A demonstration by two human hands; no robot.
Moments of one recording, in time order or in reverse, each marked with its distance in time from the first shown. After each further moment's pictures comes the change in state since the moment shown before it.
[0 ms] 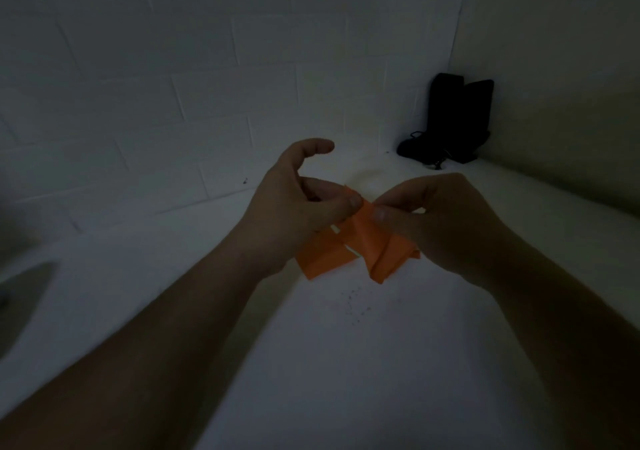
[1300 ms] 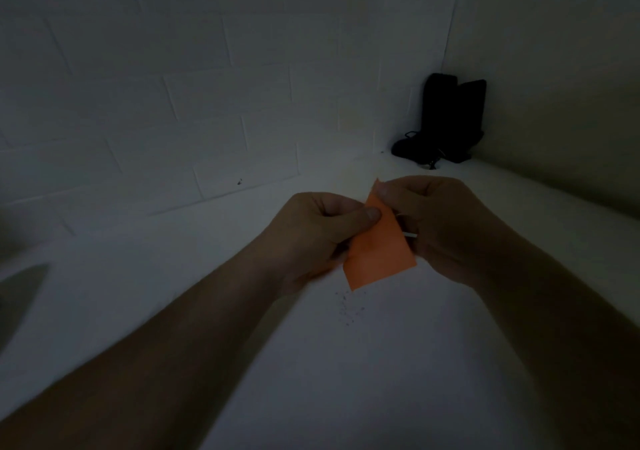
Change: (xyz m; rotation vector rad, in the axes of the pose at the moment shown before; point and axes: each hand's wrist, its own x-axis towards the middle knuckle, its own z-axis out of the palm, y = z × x) left_hand -0.003 -0.013 0.023 -0.171 -0.158 -0.256; right_hand 0.006 0.002 0.004 0.639 -0.016 0.395
